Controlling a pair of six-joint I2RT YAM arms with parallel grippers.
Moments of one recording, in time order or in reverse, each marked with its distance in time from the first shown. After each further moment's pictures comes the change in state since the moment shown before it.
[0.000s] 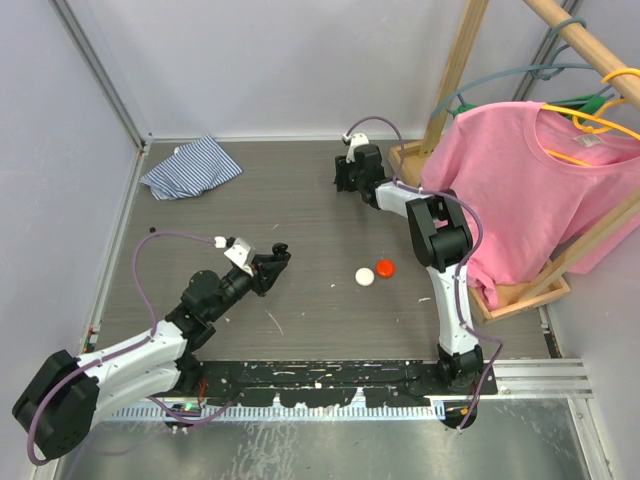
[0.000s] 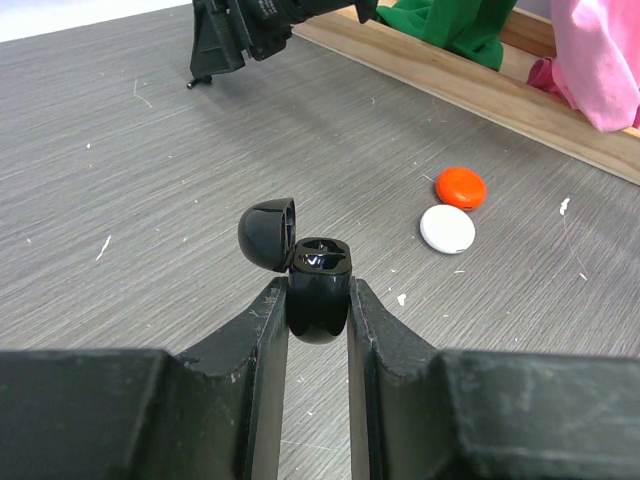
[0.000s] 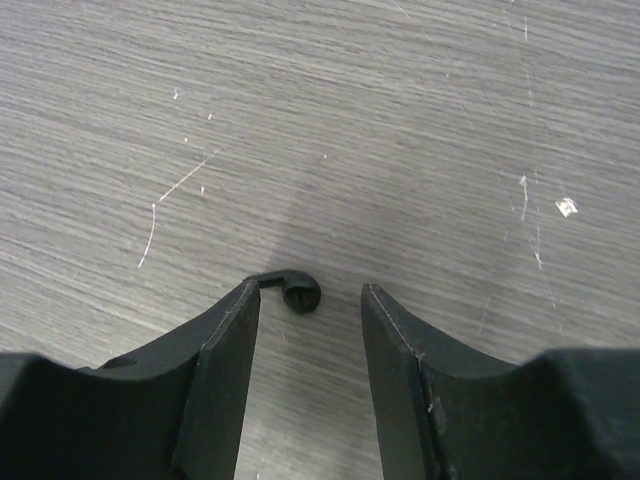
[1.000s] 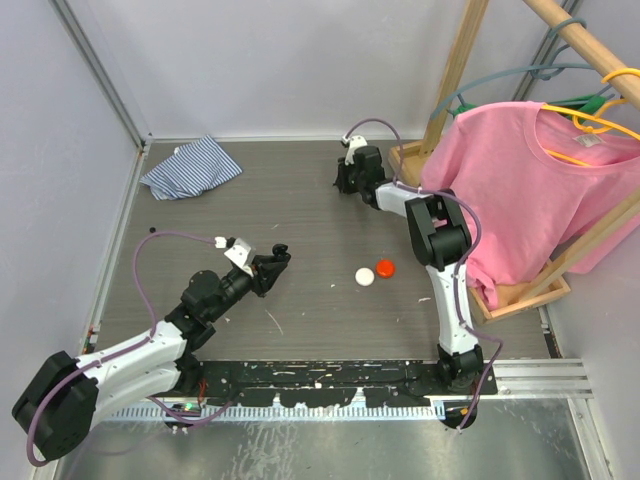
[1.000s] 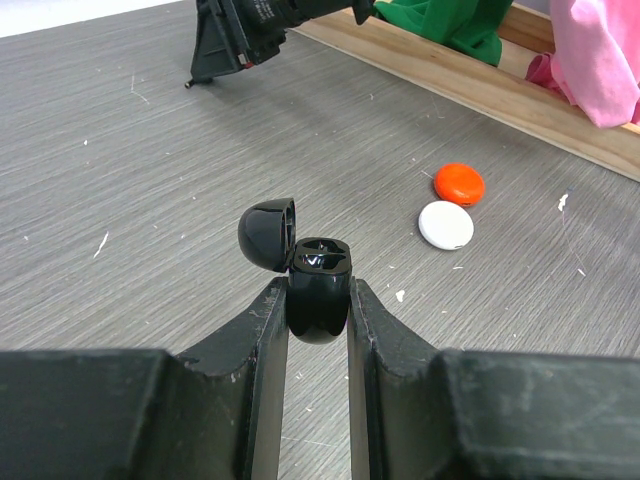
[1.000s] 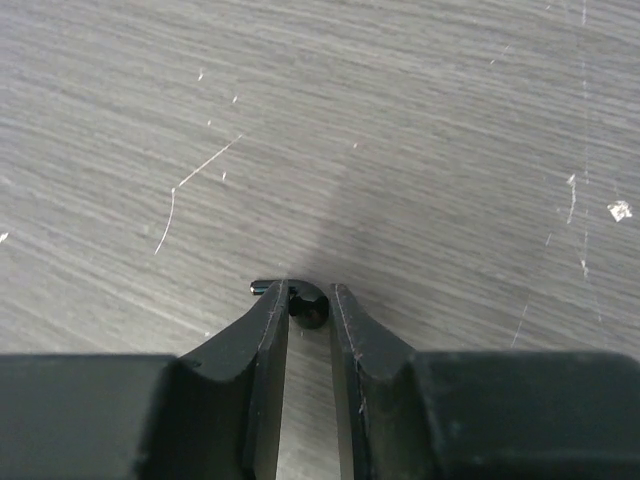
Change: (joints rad) left arm 0.000 -0.008 0.000 -0.017 0.005 0.000; right arm -0.004 0.044 0.035 0.001 -0.068 0.007
